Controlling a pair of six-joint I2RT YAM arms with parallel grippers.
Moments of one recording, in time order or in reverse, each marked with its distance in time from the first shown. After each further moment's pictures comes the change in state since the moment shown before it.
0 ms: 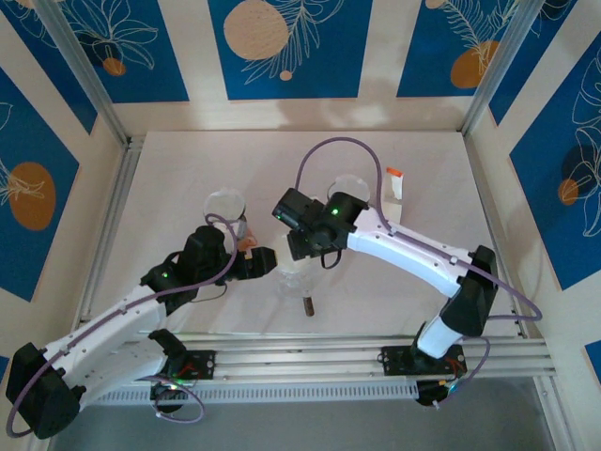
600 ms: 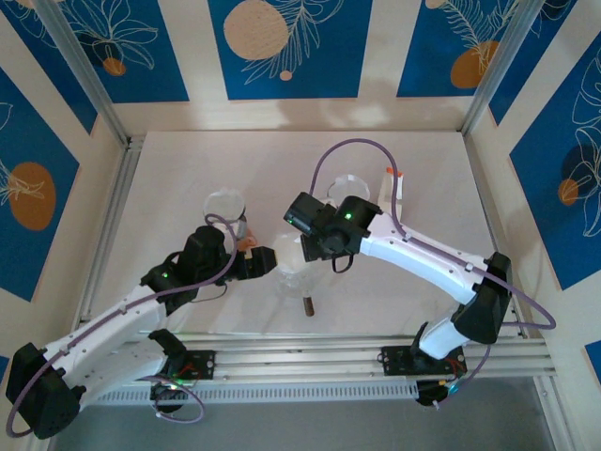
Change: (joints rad) left arm 0.000 0.000 -0.002 0.000 0.000 -0.014; right arm -0.013 -0.077 -0.074 -0.029 0.043 0.065
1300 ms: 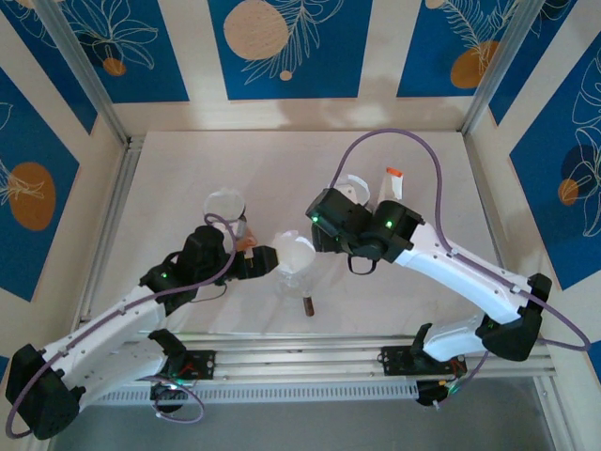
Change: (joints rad) left arm 0.000 -0.010 0.008 -0.005 0.000 -0.002; right arm 0.020 -0.179 -0.006 0.041 0.103 0.009
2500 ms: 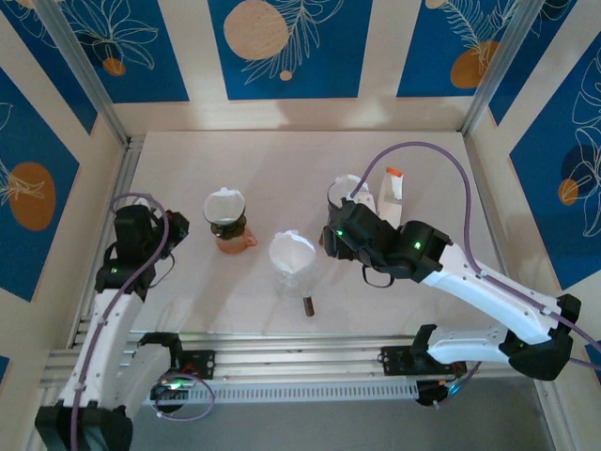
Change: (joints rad) left arm 0.682 -0.050 0.091 -0.130 -0.109 0.040; right arm 0.004 -0.196 -0.198 0.148 0.030 -0.005
